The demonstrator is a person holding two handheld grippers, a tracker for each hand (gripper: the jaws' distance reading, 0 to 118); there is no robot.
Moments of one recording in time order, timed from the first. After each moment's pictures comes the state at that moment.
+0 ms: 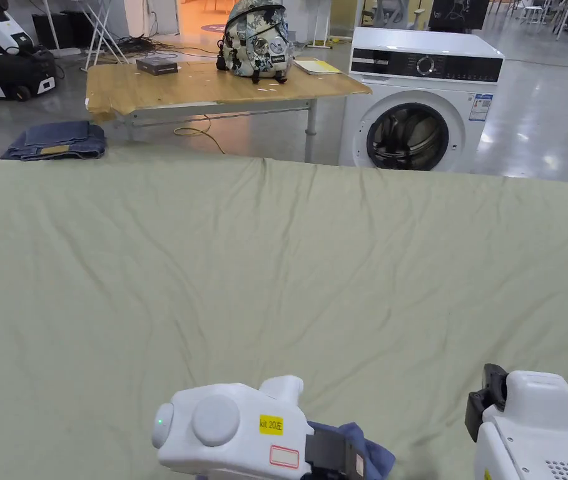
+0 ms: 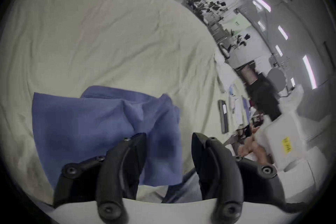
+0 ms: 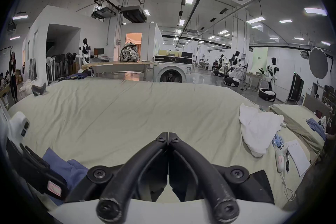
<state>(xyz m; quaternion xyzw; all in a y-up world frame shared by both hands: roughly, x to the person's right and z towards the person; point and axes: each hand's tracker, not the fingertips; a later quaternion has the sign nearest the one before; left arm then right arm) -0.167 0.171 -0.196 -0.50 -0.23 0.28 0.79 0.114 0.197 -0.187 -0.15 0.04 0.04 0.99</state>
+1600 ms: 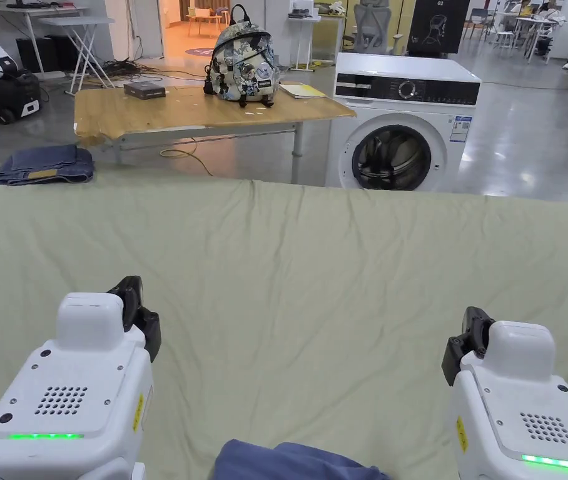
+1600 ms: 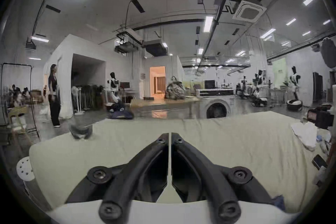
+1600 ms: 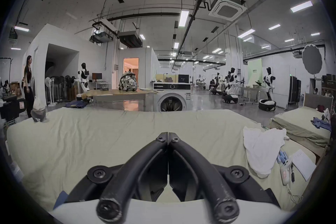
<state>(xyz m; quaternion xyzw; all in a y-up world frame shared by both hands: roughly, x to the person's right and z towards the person) -0.267 0.259 -0.142 -0.01 0.14 -0.01 0.99 0.077 0.249 -0.204 -0.04 0.03 0.00 1.00</state>
